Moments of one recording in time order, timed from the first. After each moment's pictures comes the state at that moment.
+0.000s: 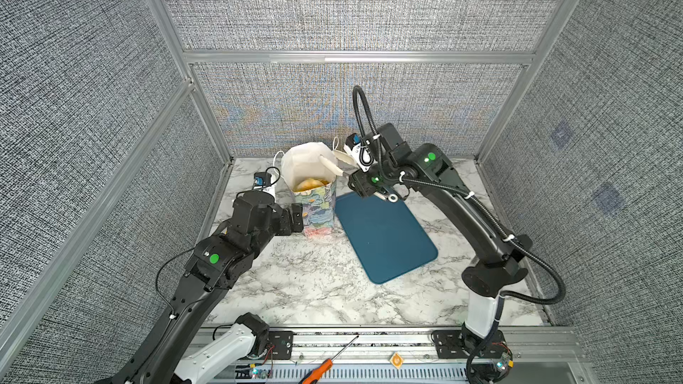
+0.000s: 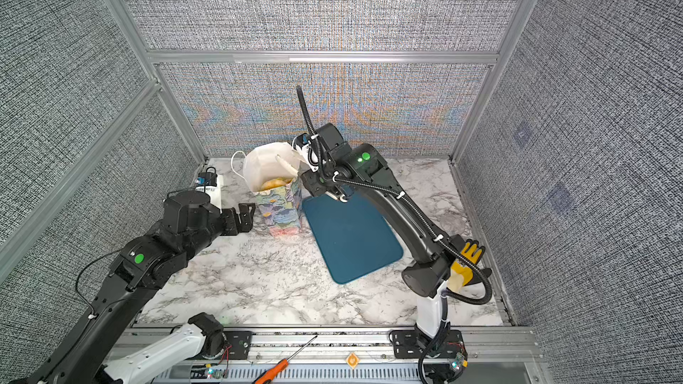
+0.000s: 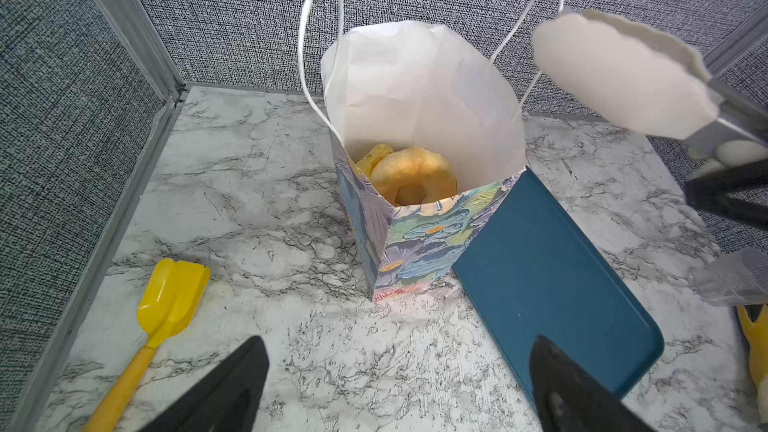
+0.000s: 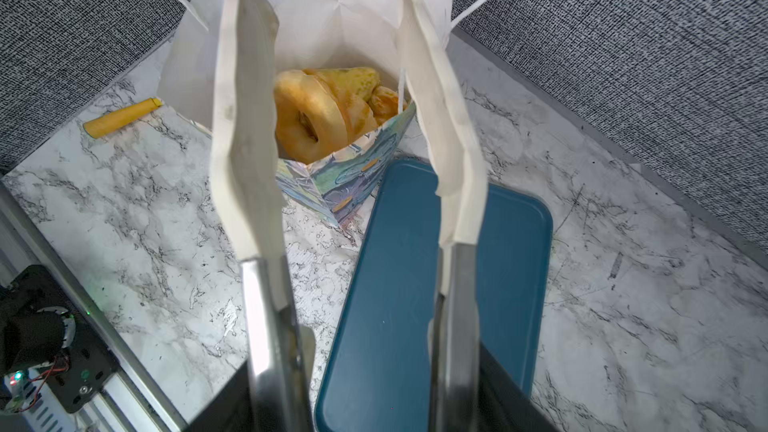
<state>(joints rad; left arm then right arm) -0.56 0.91 1.21 -0.87 -0.26 -0.38 0.77 1.86 2.30 -1.25 0.07 0.01</state>
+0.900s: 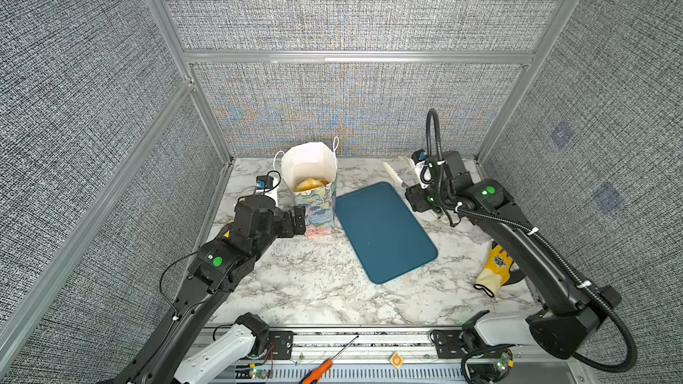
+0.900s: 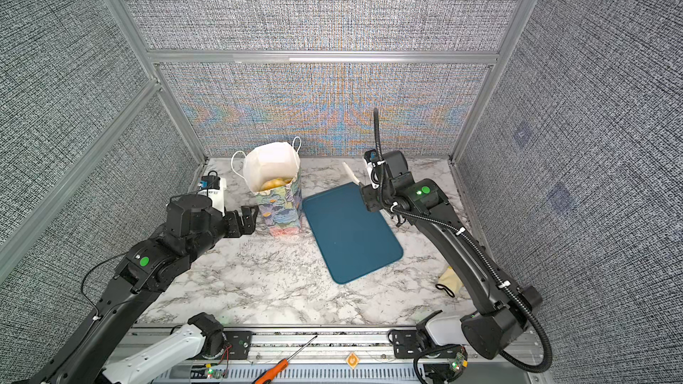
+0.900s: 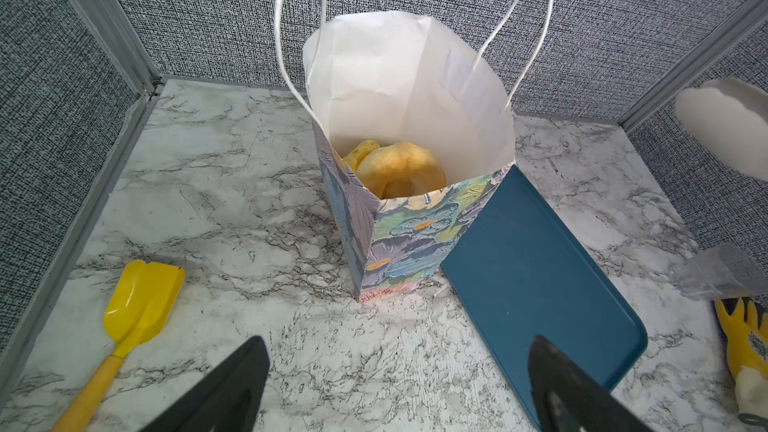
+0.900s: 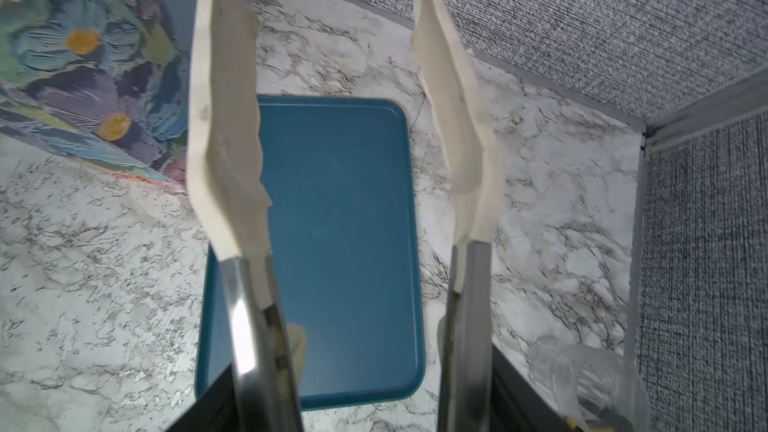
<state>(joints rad) -0.56 0.87 1.13 -0.81 -0.23 -0.39 0.49 1.35 1.50 -0.95 0.20 0.03</state>
